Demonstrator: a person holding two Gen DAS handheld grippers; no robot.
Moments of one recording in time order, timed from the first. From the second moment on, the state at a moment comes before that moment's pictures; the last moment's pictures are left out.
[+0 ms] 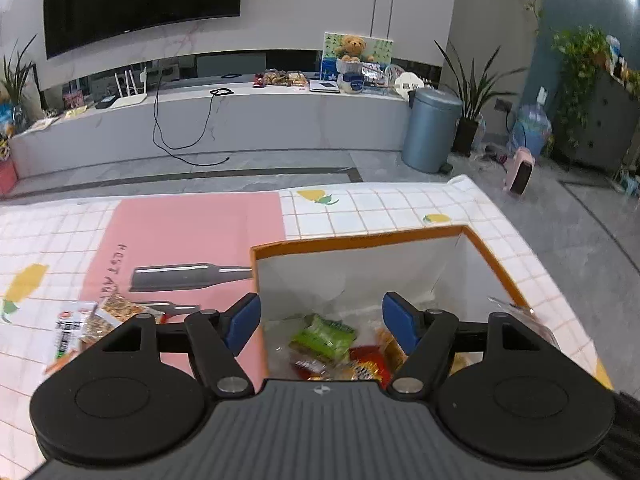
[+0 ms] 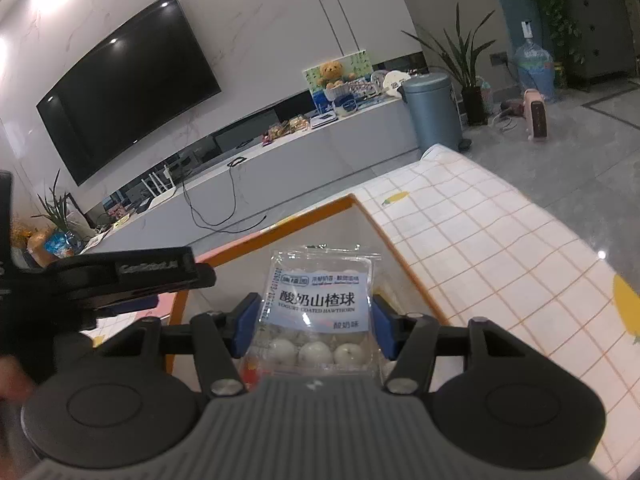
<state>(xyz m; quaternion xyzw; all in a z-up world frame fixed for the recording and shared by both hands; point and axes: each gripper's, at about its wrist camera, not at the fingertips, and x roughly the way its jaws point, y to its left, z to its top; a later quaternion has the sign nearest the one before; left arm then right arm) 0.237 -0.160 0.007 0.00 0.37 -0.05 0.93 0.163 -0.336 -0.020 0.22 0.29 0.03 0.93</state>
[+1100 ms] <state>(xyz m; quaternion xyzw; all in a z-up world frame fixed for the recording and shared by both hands) 0.177 -0.092 0.010 -0.02 0.42 -0.05 0.90 0.197 -0.313 -0.043 0.03 0.41 0.01 0.91</state>
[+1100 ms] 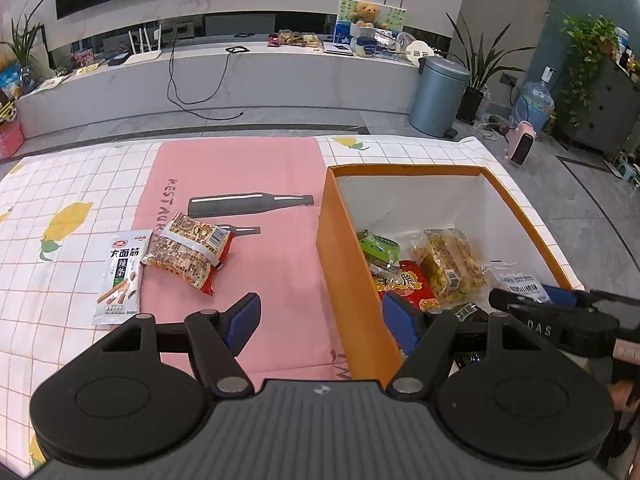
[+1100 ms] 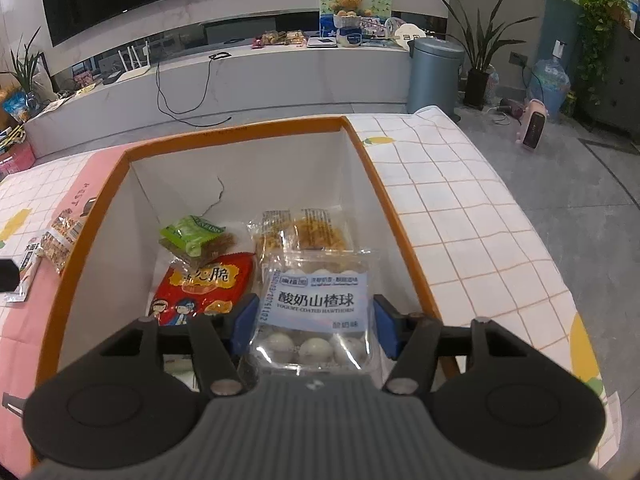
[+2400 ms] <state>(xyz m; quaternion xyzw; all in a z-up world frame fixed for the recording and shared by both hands) 0.122 -0.046 0.034 0.00 0.40 -0.02 0.92 0.157 -0.268 0.011 0.11 0.34 0.09 0.93</state>
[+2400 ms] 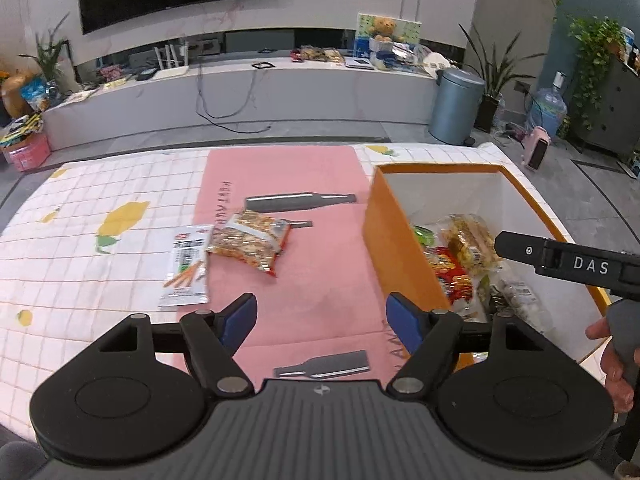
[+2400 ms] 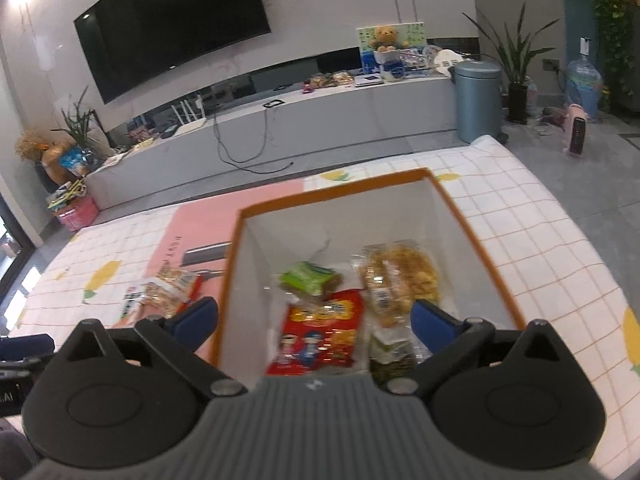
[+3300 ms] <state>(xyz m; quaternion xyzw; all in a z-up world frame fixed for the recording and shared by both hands) 0.117 0.079 -0.016 -0.05 0.36 0.00 0.93 0.133 -0.122 0.017 0.11 0.17 0.14 0.97</state>
